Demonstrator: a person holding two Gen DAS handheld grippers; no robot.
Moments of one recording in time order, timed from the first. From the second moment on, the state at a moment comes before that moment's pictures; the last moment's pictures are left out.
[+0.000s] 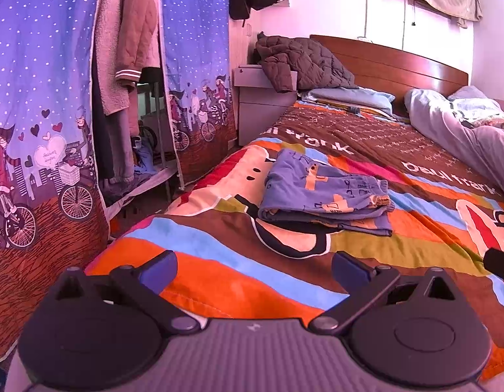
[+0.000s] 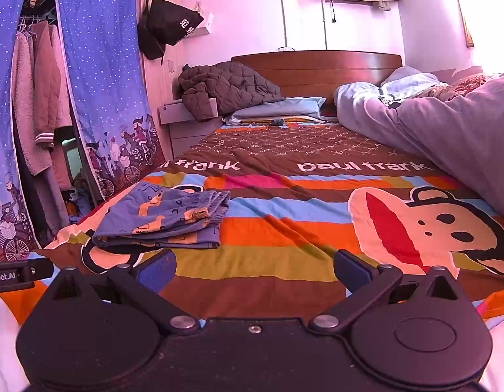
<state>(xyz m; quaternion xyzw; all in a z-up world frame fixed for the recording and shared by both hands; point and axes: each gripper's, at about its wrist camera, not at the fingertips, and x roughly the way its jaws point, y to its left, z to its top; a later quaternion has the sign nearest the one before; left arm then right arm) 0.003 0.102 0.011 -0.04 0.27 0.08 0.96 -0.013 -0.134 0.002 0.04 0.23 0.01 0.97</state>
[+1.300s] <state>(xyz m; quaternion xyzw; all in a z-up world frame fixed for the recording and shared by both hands) 0.005 0.104 0.011 -0.05 0.28 0.08 0.96 -0.018 -0.131 0.007 0.03 0.22 0.02 0.97</state>
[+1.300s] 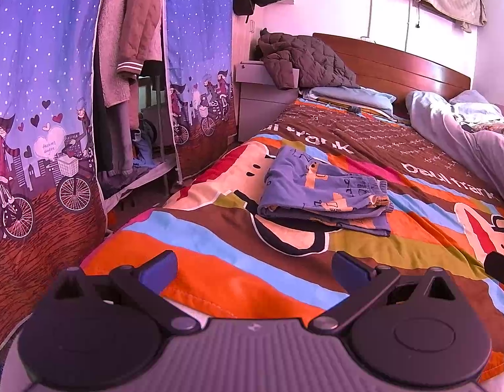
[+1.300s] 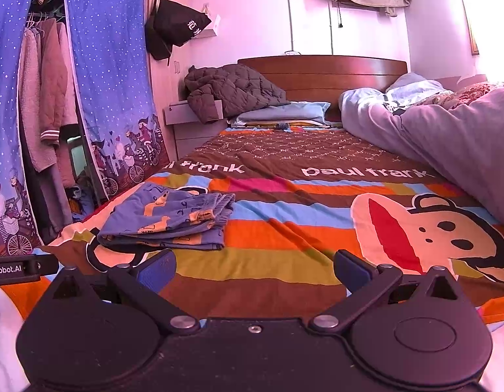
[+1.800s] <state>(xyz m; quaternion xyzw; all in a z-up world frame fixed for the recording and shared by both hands) 0.006 0.104 0.014 -0.05 0.29 0.07 0.95 -0.018 -0.132 0.004 0.03 0.22 0.02 0.97</state>
